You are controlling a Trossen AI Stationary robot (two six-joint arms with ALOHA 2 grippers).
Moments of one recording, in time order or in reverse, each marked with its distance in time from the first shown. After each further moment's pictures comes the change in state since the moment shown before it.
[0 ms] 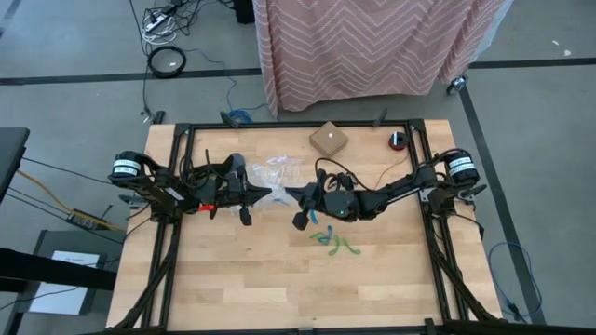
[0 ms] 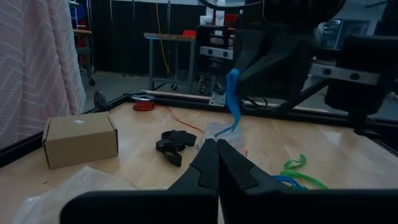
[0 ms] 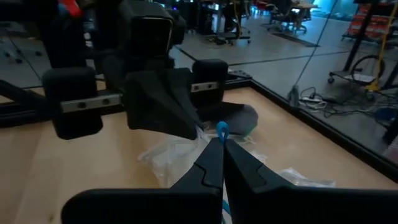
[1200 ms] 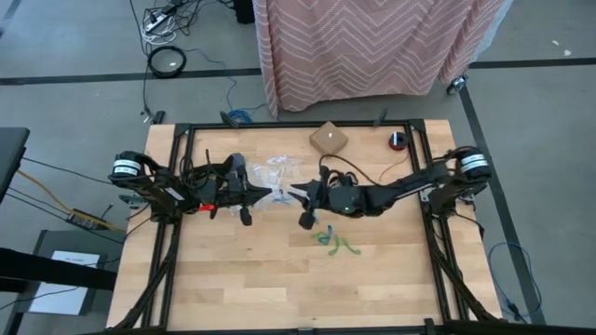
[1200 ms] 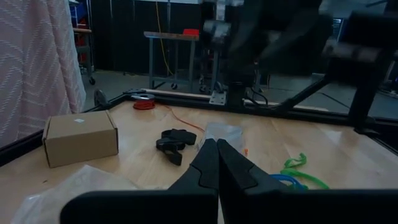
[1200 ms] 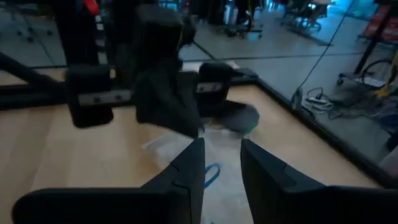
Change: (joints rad) left arm 0.000 0.000 0.001 -0.006 0.000 0.000; right arm 0.021 -0.126 0.000 -0.182 -0.045 -0.050
